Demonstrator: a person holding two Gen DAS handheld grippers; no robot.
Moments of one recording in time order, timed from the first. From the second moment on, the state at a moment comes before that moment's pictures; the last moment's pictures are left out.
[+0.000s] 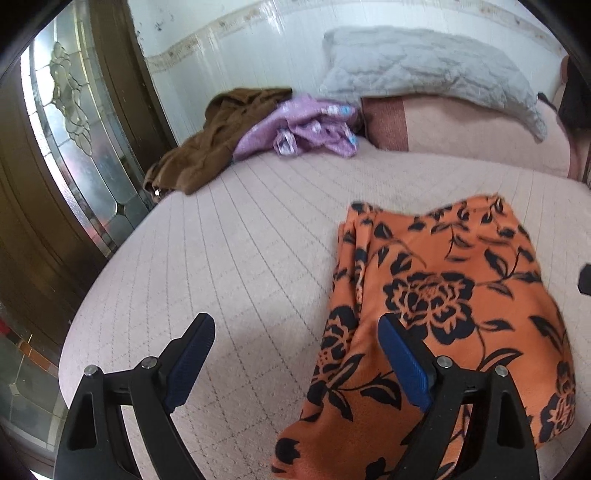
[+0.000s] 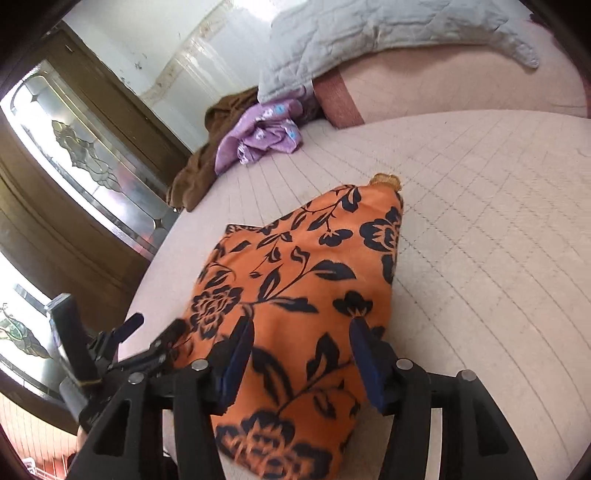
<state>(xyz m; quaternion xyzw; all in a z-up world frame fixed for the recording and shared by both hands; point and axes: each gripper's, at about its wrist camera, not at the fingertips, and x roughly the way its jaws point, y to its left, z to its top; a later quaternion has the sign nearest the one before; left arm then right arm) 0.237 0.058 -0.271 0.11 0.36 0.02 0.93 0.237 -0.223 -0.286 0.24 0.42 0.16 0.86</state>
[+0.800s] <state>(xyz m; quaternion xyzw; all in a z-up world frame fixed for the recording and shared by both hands) 0.237 0.051 -0.261 0.09 0.36 0.01 0.93 0.218 -0.242 -0.314 0.29 0.45 0.13 0.83</state>
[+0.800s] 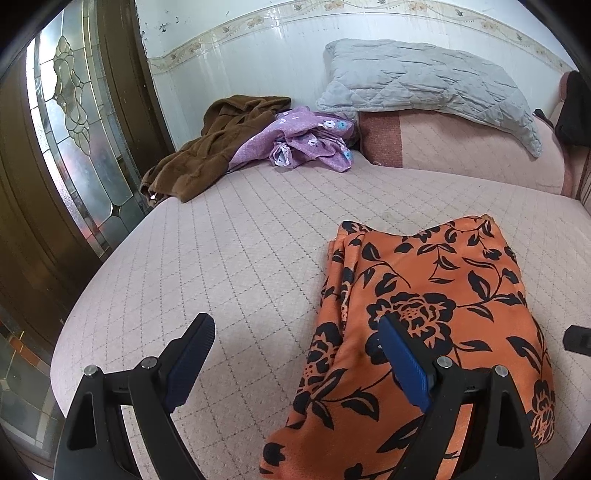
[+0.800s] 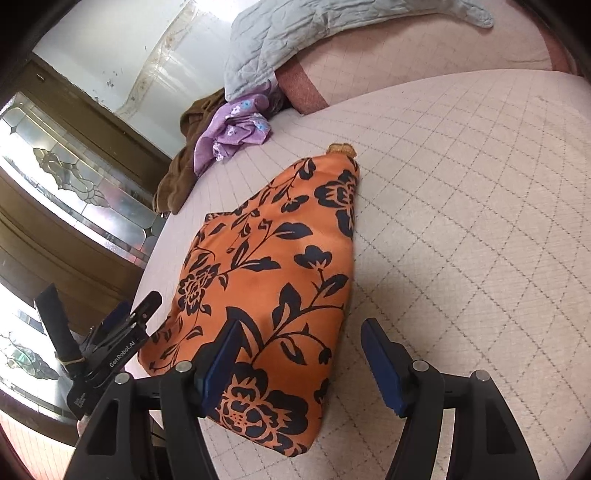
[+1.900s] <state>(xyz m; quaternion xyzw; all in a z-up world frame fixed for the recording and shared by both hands) 0.309 0.083 -0.329 -0.15 0.58 -0.24 0.76 0.259 -0.250 -0.378 0.47 0.46 0.18 0.74</state>
